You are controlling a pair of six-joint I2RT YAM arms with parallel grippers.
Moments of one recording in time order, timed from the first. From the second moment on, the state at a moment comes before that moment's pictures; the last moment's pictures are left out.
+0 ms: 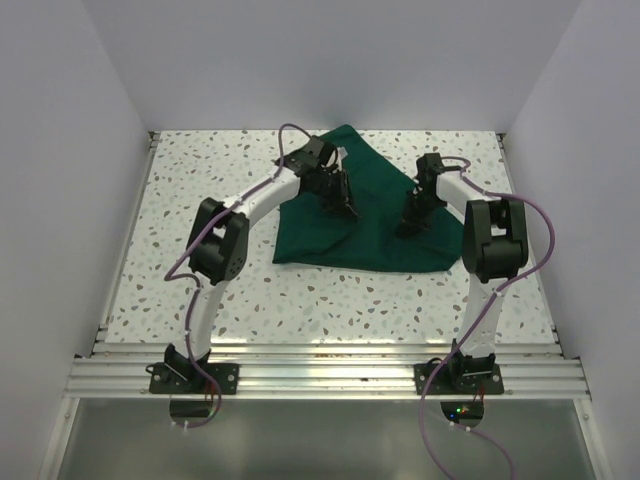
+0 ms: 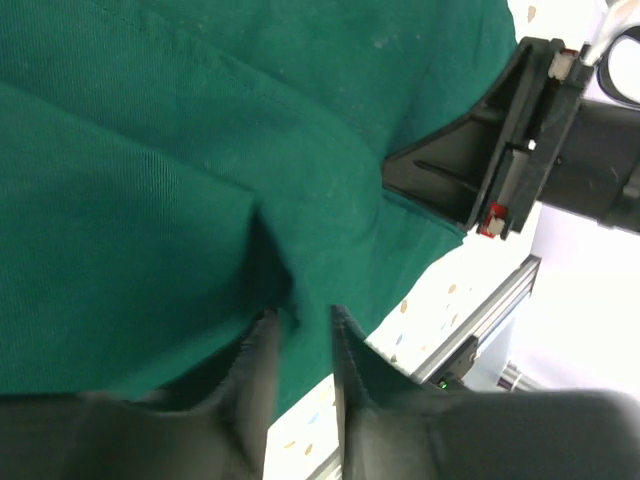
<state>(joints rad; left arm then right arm) -0.56 2.26 1.94 -0.61 0.48 -0.70 0.11 2.08 1.50 -0.79 -0.19 0.44</state>
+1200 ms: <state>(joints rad) -0.48 1.93 1.63 -0.52 0.46 -0.51 0.31 1.78 1.26 -0.86 -0.10 0.51</state>
